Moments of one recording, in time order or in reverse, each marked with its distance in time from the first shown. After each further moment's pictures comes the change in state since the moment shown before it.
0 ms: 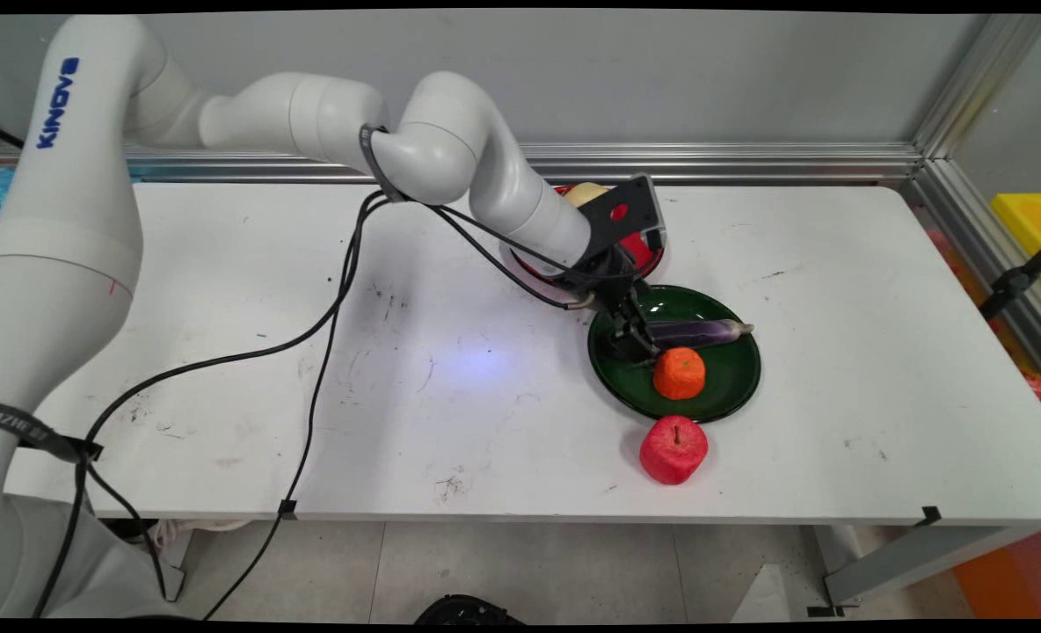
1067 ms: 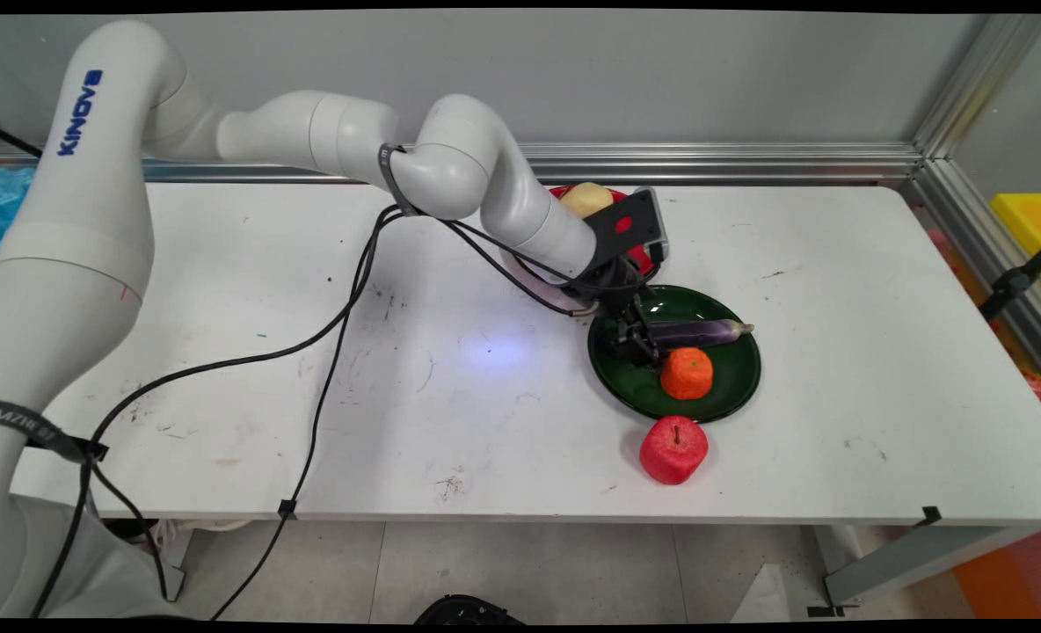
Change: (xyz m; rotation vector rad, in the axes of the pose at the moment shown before) arm -0.008 -0.008 0.024 0.003 0.007 0.023
